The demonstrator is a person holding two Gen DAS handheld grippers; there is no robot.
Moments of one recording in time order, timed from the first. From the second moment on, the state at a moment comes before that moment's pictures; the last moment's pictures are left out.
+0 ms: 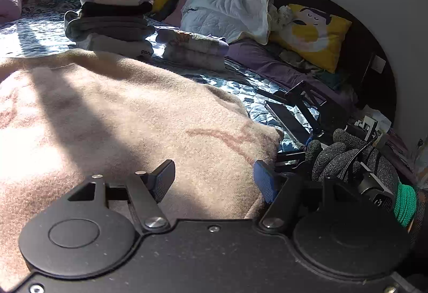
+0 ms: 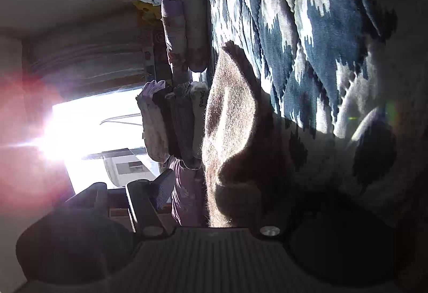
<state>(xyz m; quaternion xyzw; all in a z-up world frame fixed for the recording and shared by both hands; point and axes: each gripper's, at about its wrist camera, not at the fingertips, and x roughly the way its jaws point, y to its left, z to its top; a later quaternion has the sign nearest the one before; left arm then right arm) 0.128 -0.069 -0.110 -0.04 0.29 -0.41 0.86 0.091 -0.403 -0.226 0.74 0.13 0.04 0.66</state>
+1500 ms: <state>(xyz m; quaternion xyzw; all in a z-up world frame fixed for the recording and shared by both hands) 0.234 0.056 -0.125 -0.19 0.33 -0.21 0.90 0.390 -0.326 -0.123 0.17 0.40 0.11 0.90</state>
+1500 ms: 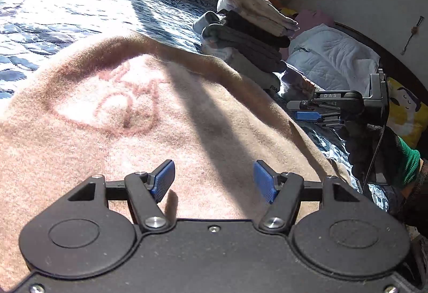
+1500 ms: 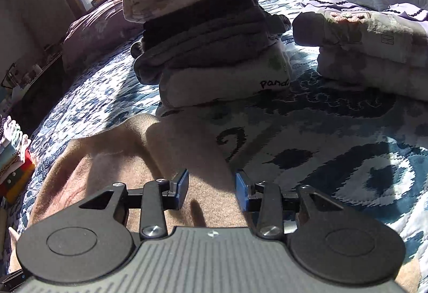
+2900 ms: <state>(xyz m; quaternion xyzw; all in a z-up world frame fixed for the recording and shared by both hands) 0.325 0.142 -0.078 -0.22 0.28 -0.14 0.92 0.455 -0.259 -0.145 0.01 0.38 0.13 0.92</state>
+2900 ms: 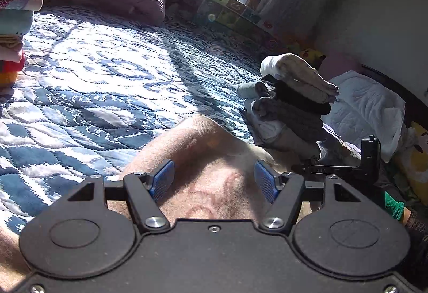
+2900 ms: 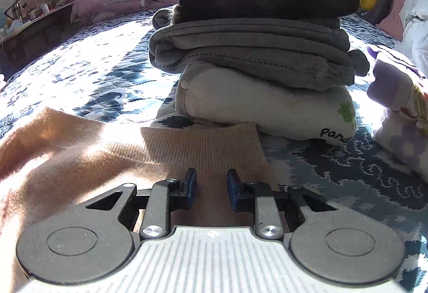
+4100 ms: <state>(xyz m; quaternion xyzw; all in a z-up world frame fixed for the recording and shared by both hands) 0.457 0.121 -0.102 -0.06 0.37 -0.09 0.92 0.480 -0.279 -0.158 0.05 0.36 0.12 0.92</state>
